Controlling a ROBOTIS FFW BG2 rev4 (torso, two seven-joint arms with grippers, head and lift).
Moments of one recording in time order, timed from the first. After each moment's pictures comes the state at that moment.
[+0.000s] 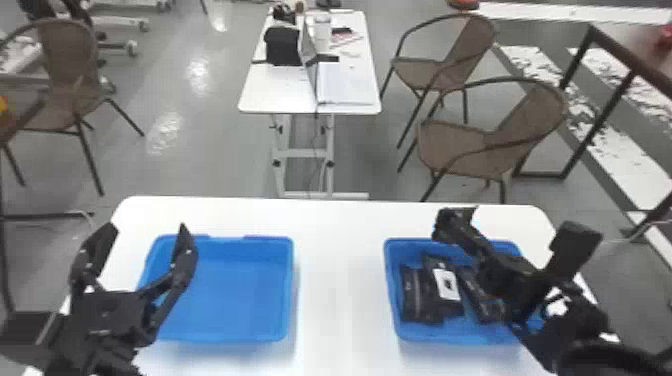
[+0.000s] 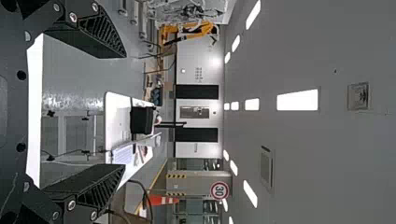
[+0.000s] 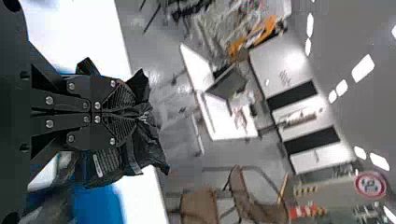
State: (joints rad) left arm 0.49 0.00 0.09 -1.90 0.06 -0.30 -0.10; right arm 0.17 -0.10 -0.14 -1.73 -0.45 0.36 0.29
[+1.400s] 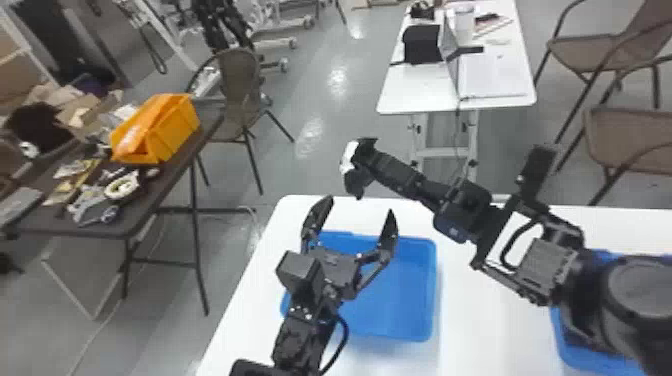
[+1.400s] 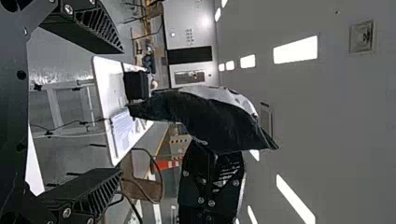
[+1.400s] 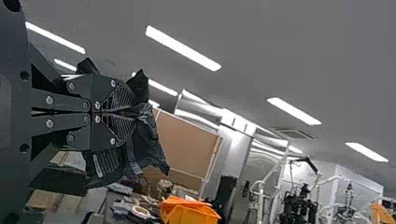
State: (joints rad) left arm 0.27 0.04 -0.01 -1.67 -0.06 -0.35 -0.15; right arm -0.31 -0.10 0.45 -1.39 -1.46 0.60 0.48
